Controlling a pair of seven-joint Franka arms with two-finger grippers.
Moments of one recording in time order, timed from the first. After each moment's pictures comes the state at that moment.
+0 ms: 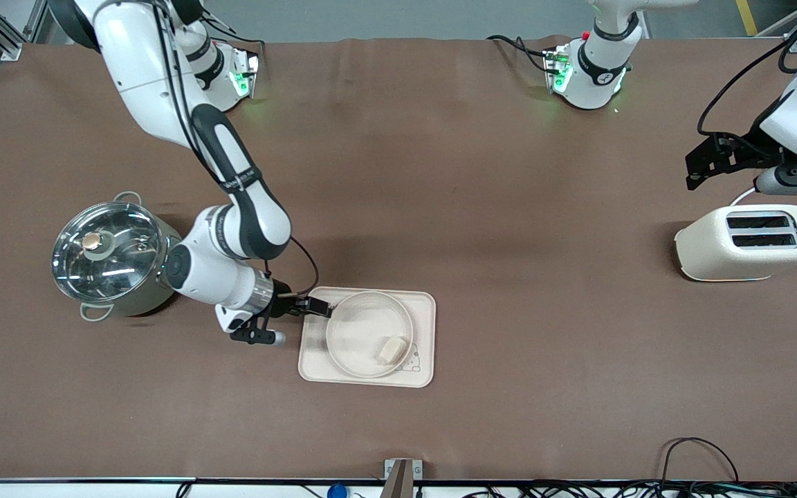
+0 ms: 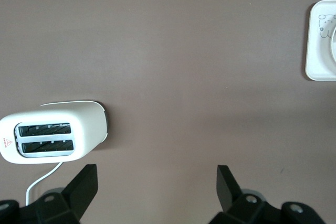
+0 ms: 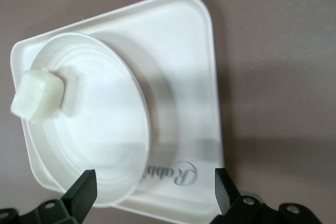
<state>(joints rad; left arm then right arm) -0.04 0.01 -0.10 -1.52 0.03 1.57 -0.07 0.44 0.74 -0.06 -1.60 0.74 2.43 0.03</state>
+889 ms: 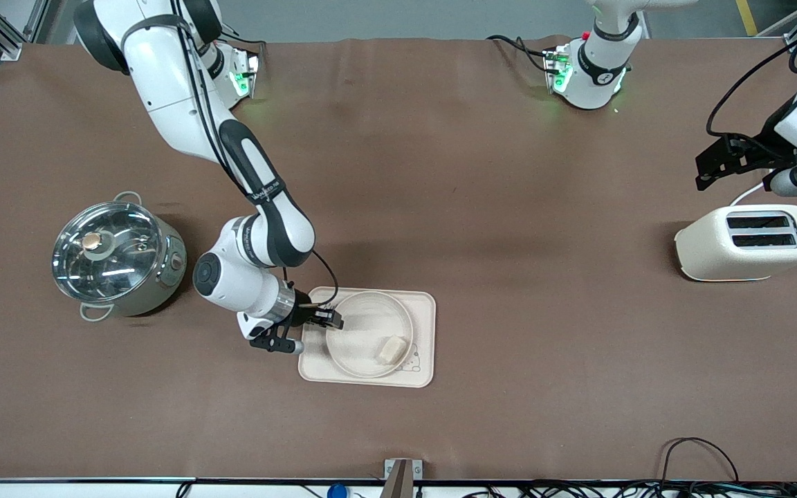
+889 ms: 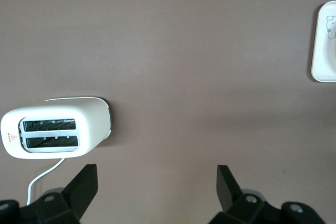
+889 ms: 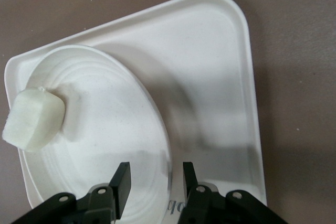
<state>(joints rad) -0.02 0.01 -0.10 -1.52 0.03 1.56 -0.07 0.47 0.82 -0.06 -1.51 0.74 2.48 0.07</state>
